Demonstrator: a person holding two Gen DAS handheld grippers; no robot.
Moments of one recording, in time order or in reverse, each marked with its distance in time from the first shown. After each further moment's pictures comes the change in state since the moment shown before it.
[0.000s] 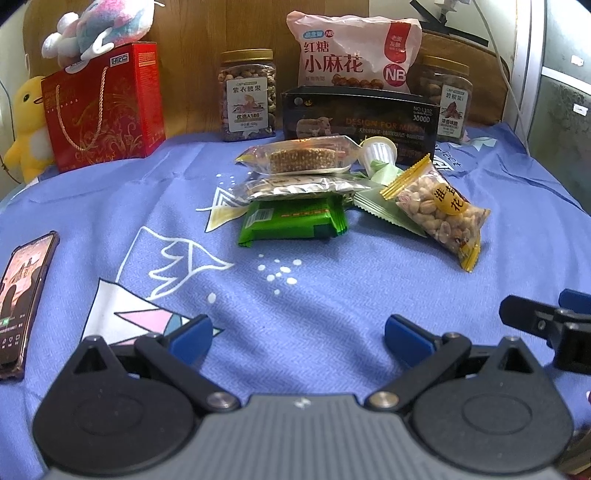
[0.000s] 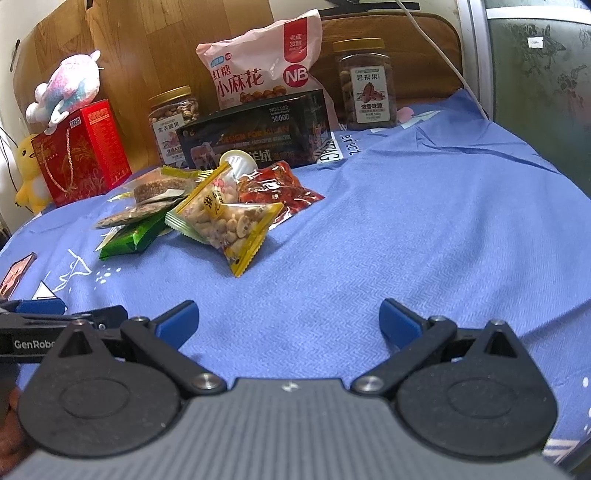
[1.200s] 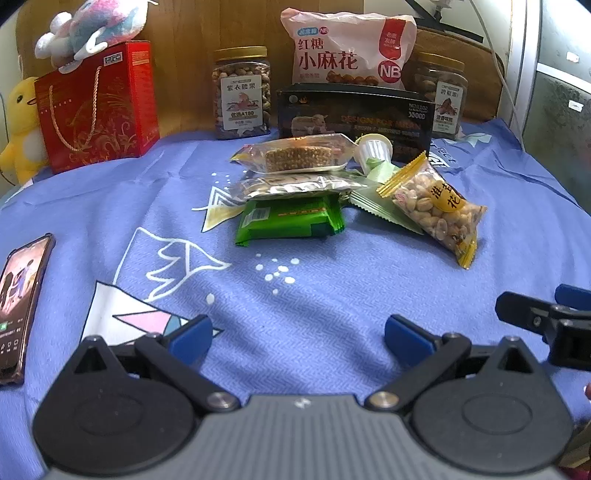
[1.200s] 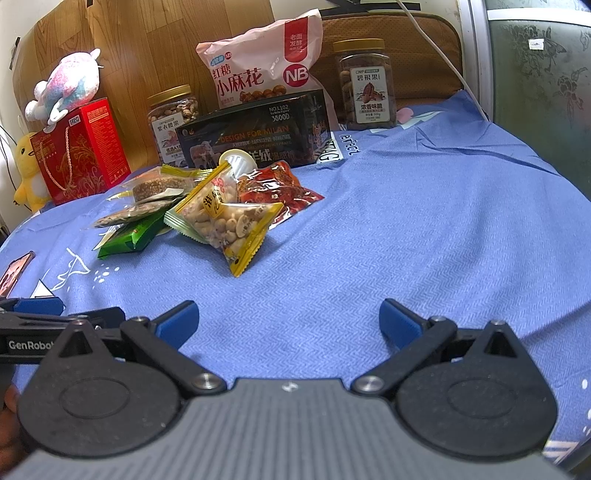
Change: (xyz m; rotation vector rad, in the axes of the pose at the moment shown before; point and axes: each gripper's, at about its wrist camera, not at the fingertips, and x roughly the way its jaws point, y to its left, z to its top) left arm 0.000 -0.002 0.000 0.009 0.010 -0.015; right arm 0.000 0.000 0.001 -0.003 0.002 -0.001
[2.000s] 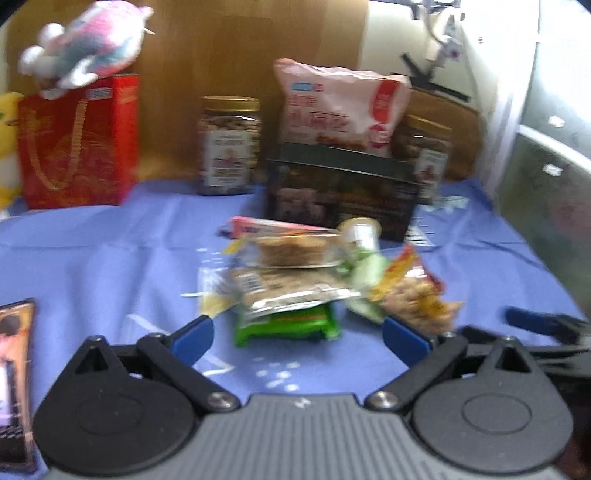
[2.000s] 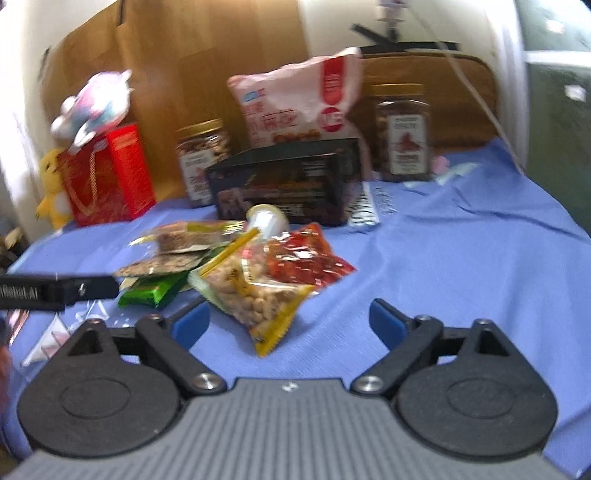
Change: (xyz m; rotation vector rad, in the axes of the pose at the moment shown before) left arm -0.009 0.030 0.060 -0.040 -0.094 -0.181; right arm 0.017 0.011 0.042 -0.135 -0.083 0.100
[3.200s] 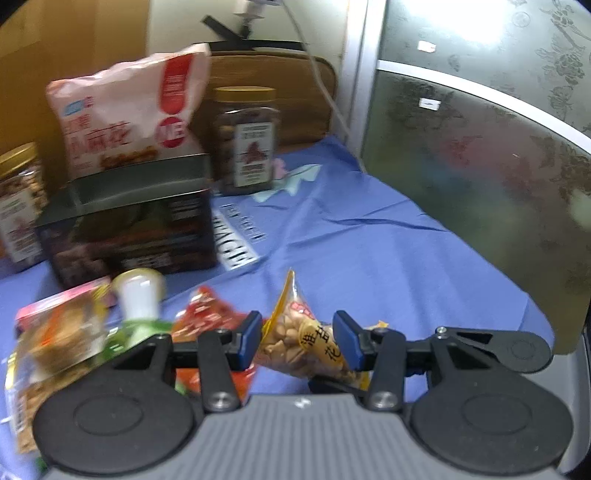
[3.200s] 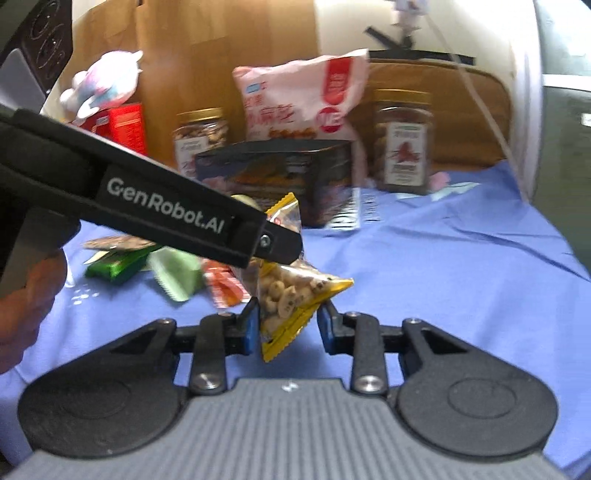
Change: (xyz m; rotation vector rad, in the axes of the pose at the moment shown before) left arm 0.083 -0.150 0.040 0.301 0.086 -0.287; right arm 0.004 -0.055 -0.013 -0.069 -0.025 -0.030
